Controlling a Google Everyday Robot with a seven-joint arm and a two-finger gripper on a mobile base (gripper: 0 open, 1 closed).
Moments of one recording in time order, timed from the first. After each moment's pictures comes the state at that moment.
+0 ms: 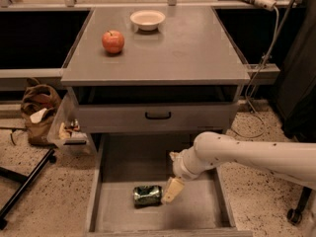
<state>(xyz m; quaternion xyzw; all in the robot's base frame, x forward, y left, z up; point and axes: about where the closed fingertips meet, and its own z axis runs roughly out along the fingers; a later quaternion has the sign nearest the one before) 0.513 -0.053 0.503 -0.60 0.75 0.17 0.22</state>
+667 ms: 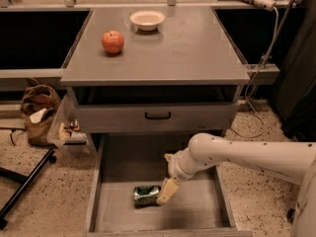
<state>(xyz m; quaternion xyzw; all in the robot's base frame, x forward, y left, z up) 0.520 -0.030 0.484 -0.61 0.74 0.18 0.22</state>
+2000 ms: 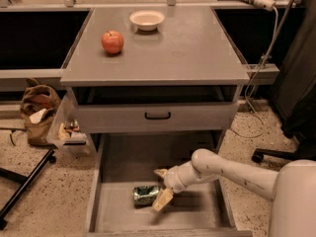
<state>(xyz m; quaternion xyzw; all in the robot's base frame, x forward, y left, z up) 0.519 0.006 0.382 -0.56 0.70 0.37 0.25</state>
